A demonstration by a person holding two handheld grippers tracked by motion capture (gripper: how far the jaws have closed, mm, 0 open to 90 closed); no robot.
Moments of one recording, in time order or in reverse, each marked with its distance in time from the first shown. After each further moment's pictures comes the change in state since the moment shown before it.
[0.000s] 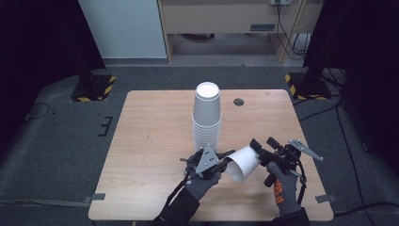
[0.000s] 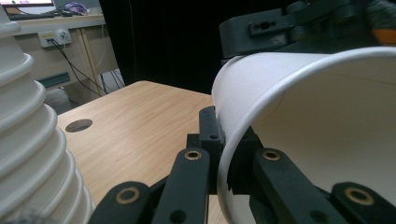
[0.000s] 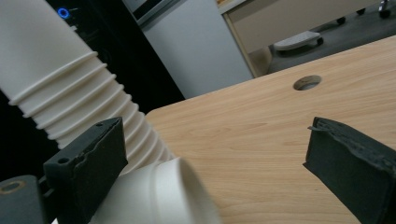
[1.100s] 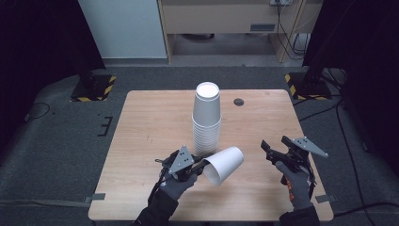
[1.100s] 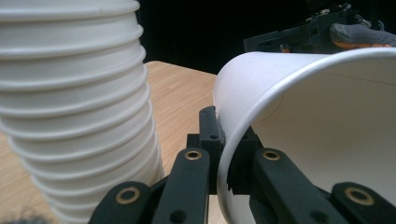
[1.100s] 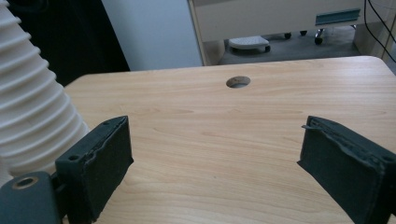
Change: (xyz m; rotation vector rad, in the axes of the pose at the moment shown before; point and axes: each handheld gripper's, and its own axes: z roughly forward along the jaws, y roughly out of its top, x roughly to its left) left arm 0.027 -0.008 -0.062 0.052 0.013 -0.051; right arm -0.030 0.010 -0.006 0.088 -0.188 -0.282
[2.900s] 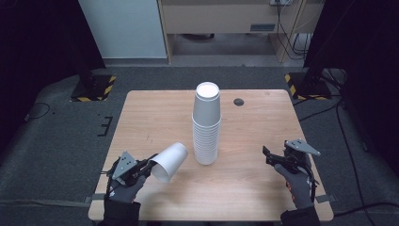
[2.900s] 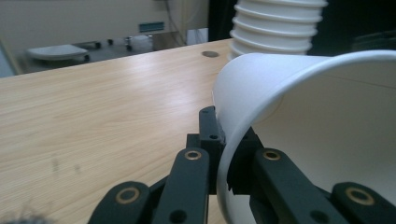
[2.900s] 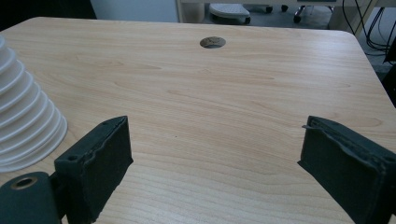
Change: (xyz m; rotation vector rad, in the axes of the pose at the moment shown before) left arm 0.060 -0.043 -0.122 0.052 0.310 -0.157; right arm -0.010 -0.016 0.009 0.137 -0.098 -0.119
